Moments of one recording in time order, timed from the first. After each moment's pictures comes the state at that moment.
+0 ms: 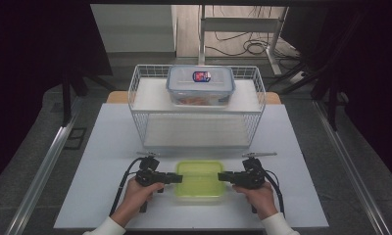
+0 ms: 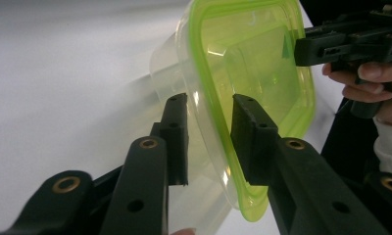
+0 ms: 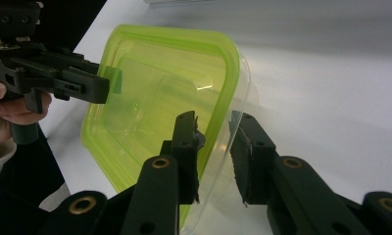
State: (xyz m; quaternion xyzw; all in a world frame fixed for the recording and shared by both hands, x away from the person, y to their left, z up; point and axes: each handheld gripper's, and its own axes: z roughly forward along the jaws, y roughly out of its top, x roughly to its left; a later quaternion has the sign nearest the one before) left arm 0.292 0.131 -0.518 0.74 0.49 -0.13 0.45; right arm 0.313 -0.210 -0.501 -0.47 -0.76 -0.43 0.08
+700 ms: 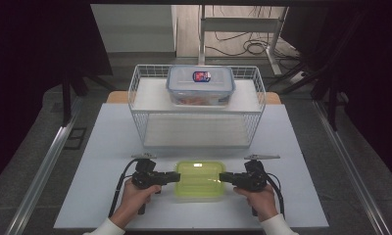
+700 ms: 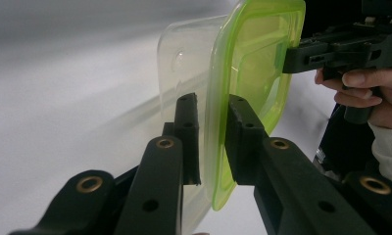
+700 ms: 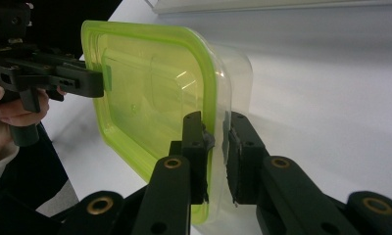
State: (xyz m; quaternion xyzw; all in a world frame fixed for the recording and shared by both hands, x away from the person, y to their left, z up) left arm 0.278 0.135 -0.505 0.73 0.47 -0.09 0.48; right arm 0.301 -0.211 -0.494 -0.46 -0.76 -0.45 0.06
